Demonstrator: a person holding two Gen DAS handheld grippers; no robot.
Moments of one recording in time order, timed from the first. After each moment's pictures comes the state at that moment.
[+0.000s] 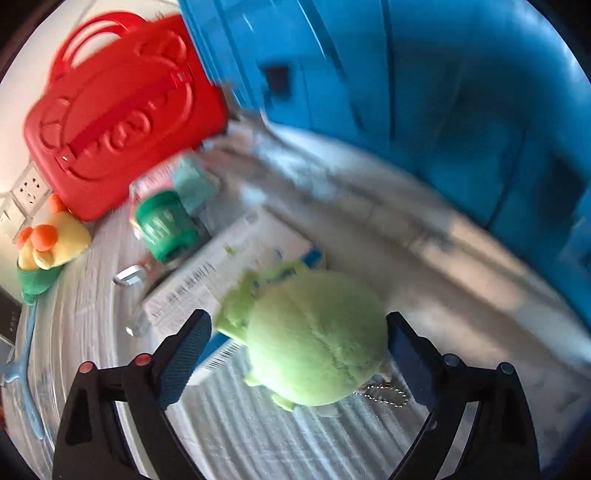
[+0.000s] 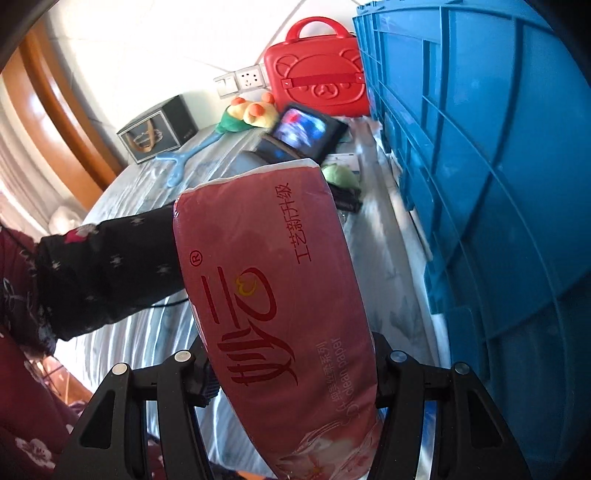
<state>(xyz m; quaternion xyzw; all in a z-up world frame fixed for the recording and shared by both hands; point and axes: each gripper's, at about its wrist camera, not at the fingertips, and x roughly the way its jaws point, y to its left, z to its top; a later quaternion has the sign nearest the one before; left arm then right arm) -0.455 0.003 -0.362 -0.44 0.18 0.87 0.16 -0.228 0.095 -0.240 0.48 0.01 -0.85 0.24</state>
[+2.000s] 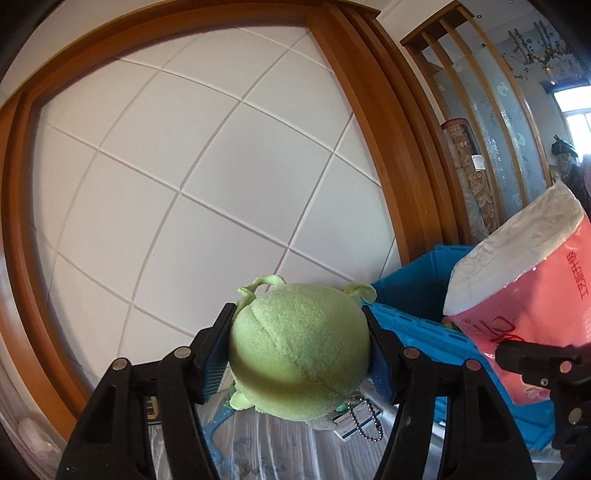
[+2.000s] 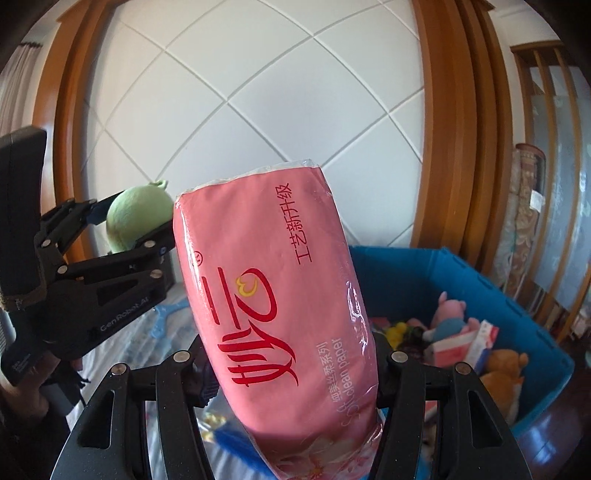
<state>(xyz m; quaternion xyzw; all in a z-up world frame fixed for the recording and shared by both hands) -0.172 -0.042 0.038 -0.06 0.15 0.99 0.00 -0.127 0.094 0.024 0.19 0.07 -0.97 0.15</state>
